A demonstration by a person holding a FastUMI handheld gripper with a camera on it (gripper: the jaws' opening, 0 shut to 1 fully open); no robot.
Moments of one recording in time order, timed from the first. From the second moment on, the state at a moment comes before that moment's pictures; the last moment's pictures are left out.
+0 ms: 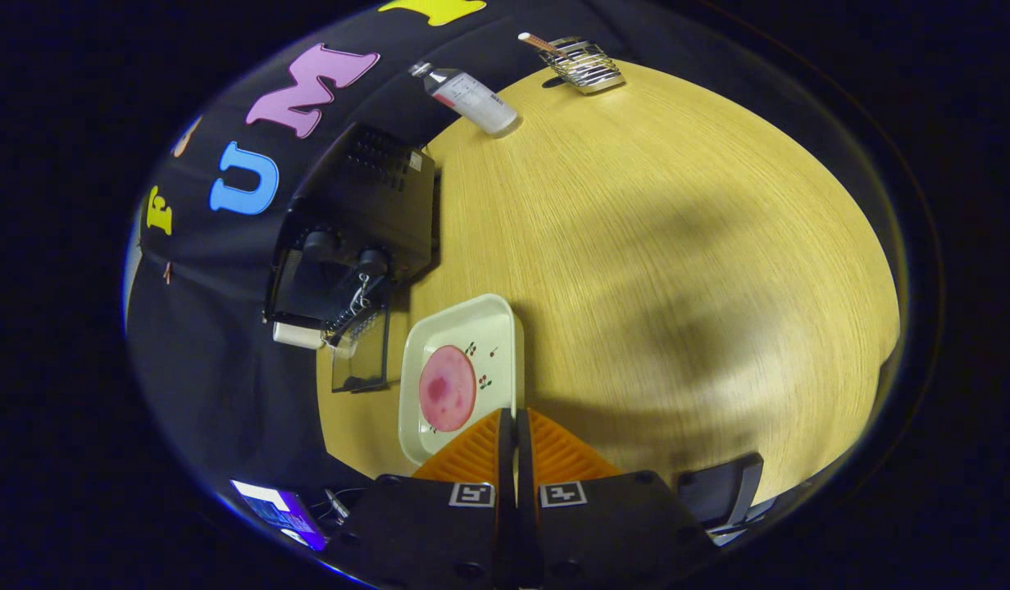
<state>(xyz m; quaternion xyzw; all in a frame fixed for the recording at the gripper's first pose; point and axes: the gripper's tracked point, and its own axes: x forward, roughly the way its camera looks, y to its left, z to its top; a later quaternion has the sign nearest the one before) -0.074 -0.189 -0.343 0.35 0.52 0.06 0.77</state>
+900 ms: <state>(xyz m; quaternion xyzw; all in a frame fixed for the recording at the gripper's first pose) -0.049 -0.044 -0.237 0.38 0.43 0.05 0.82</state>
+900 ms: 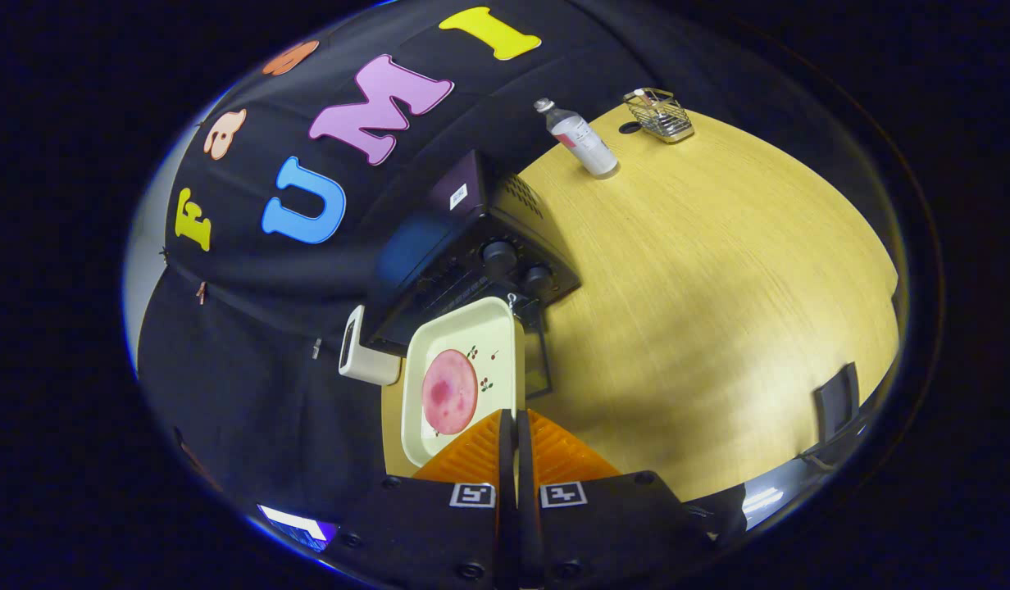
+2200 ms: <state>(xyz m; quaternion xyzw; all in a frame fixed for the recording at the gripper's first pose) 0.144 0.063 -0.314 0.46 0.29 -0.11 0.83</state>
